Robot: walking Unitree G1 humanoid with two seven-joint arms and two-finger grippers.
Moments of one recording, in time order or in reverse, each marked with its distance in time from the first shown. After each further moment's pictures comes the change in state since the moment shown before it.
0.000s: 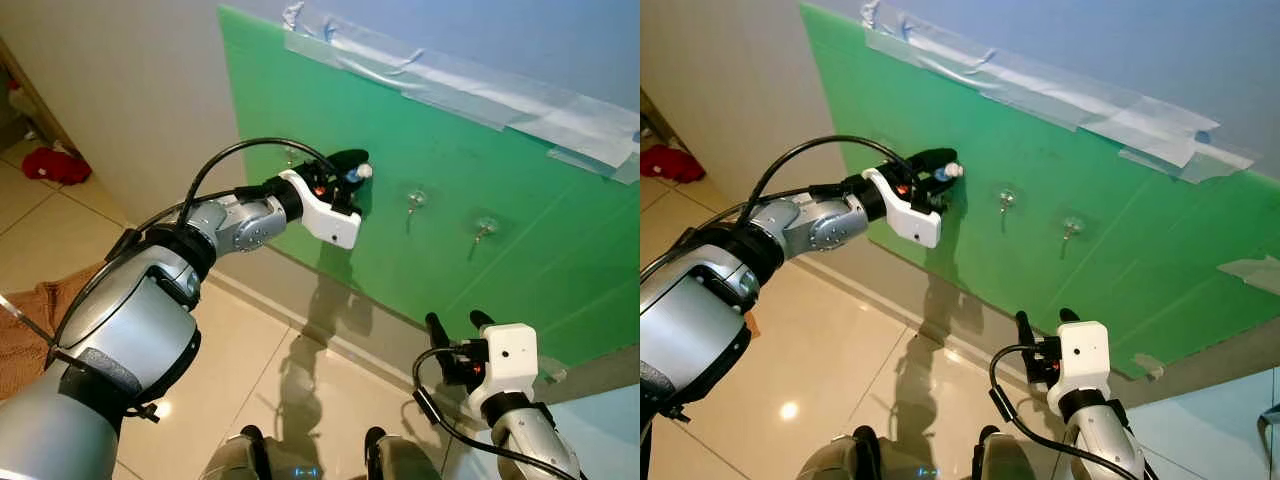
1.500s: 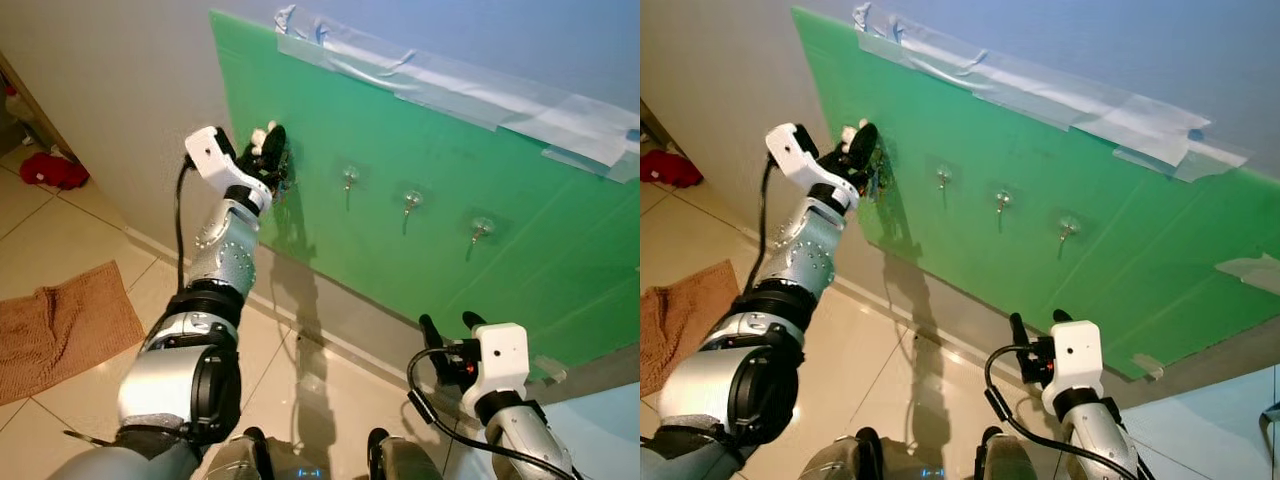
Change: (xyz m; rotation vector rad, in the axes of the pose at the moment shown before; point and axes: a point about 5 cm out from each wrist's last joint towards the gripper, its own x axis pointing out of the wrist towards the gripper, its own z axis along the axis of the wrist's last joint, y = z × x) left arm -0.031 -0.026 -0.040 -2.275 0.274 0.970; right arm 0.008 0.005 -0.001 0.000 -0.002 0.034
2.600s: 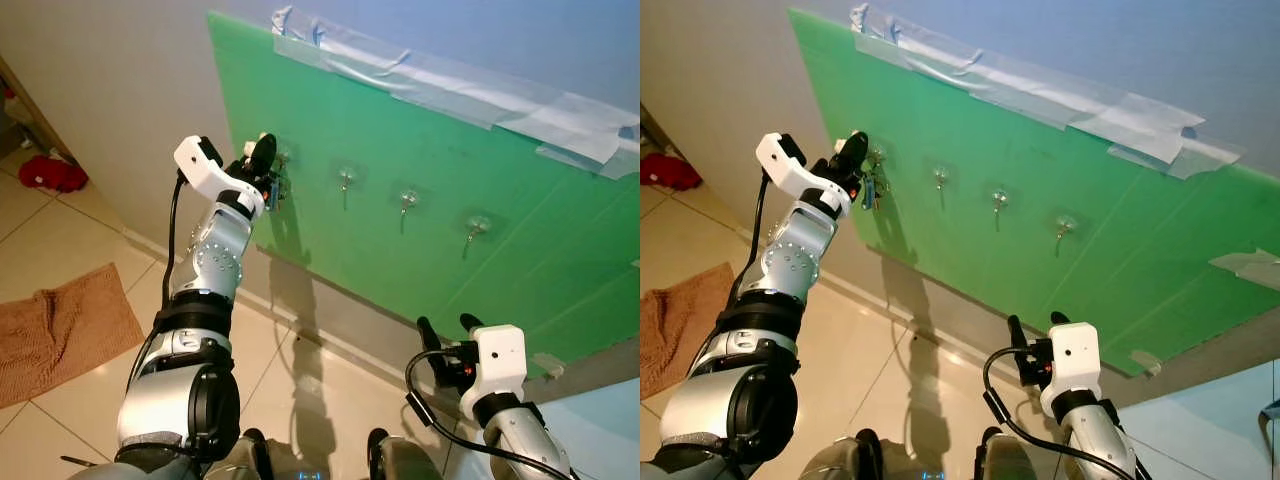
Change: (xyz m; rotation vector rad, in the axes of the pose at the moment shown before) left arm -0.011 0.011 0.011 -0.050 0.042 0.050; right arm -0.003 0.001 -0.007 0.007 0.025 0.004
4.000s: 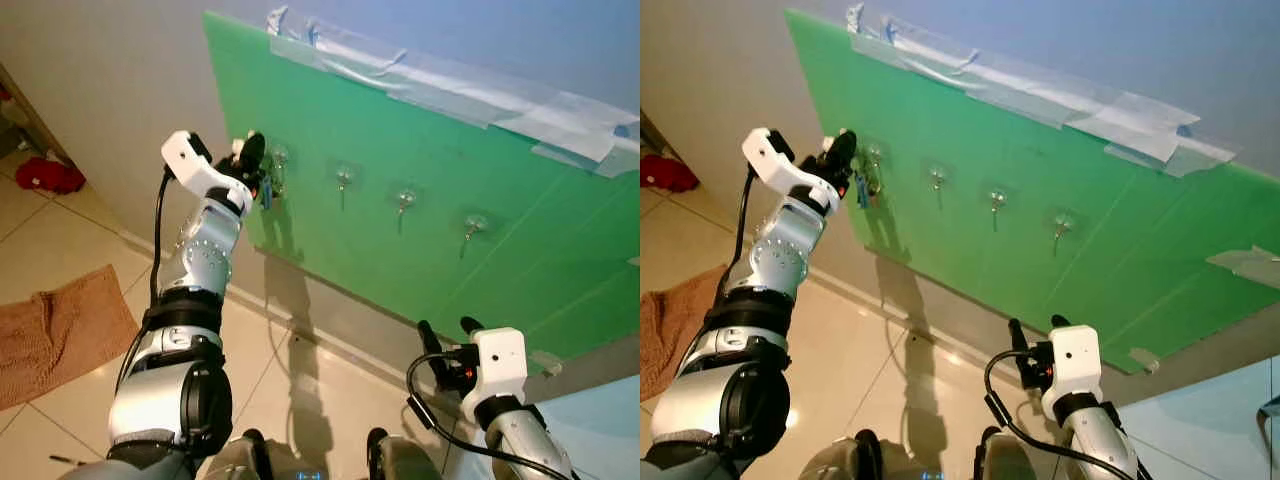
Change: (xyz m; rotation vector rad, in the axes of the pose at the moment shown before) left arm 0.003 -0.006 0.016 0.090 -0.036 -0.022; right arm -0.002 -0.001 -0.003 -0.005 0.012 0.003
